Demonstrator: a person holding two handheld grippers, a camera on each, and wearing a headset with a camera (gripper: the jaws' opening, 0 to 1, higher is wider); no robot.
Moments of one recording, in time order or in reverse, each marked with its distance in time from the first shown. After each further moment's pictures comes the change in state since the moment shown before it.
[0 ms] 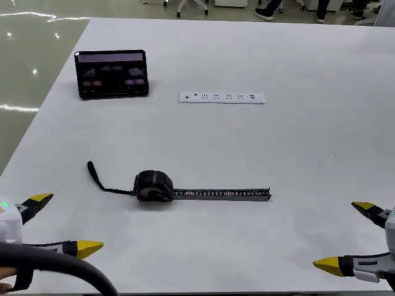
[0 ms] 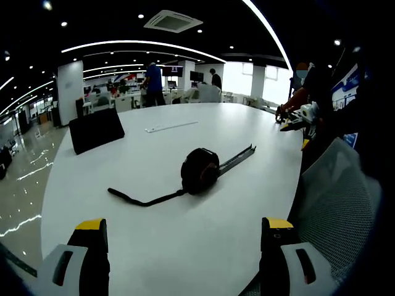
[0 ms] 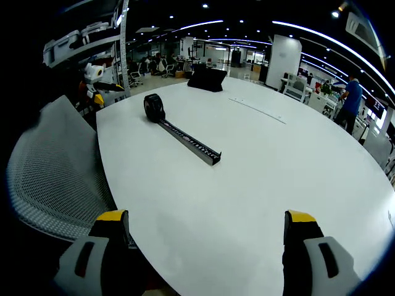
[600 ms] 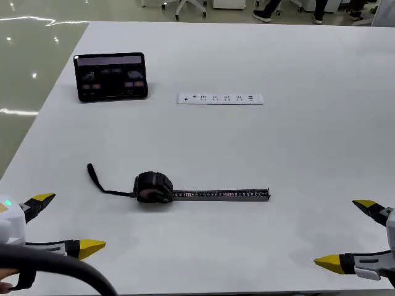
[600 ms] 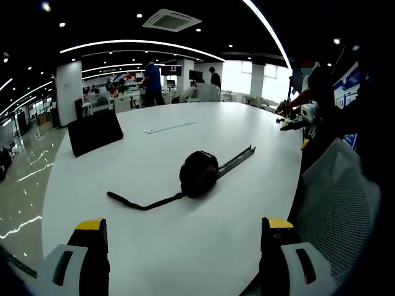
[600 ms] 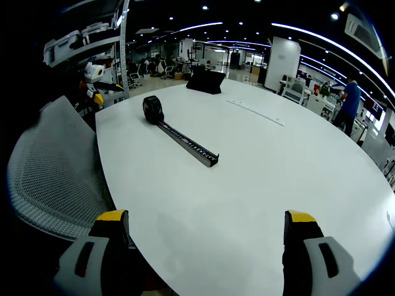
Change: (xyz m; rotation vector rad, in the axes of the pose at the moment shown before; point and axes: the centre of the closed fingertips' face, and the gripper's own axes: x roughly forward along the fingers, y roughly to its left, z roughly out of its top) left arm 0.002 -0.002 0.006 0.011 0.007 -0.003; right arm -0.004 -0.004 0.000 -0.005 -0.012 -0.011
